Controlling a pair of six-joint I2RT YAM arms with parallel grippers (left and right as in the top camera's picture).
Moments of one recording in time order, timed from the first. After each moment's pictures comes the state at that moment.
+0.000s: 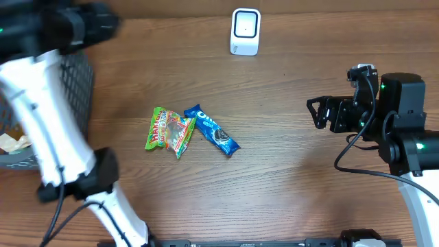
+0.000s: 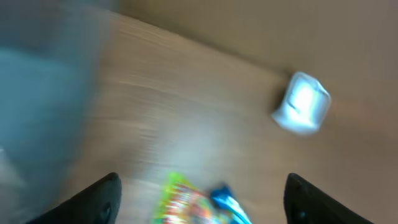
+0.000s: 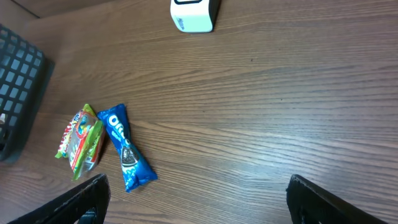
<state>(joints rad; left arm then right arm) 0.28 2.08 2.89 -1.68 0.28 -0.17 0.05 1.13 1.15 -0.83 -0.38 0.15</state>
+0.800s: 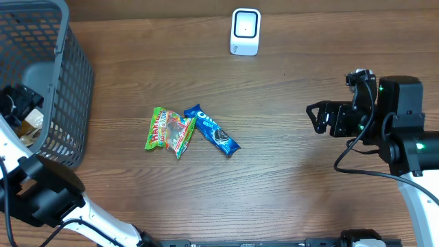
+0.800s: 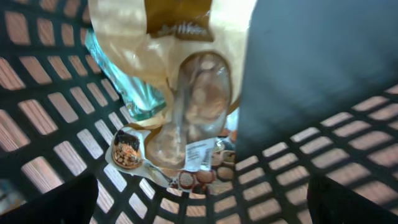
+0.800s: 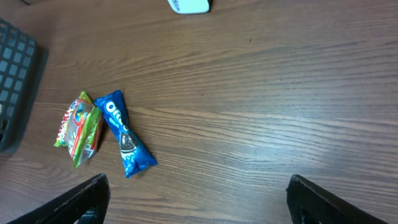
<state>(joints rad) 0.71 2.04 2.13 -1.47 -0.10 -0.35 0.05 1.13 1.15 -0.89 -0.38 0.15</state>
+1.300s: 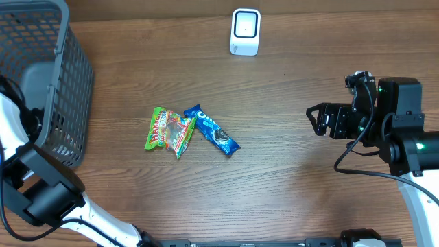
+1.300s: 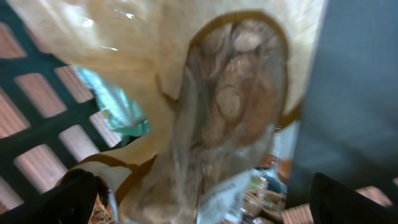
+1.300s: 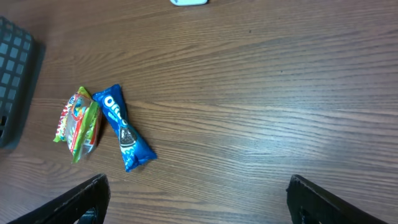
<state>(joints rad) 0.71 2.04 1.74 -1.21 -0.18 -0.36 0.05 1.13 1.15 -0.92 -0.38 0.15</state>
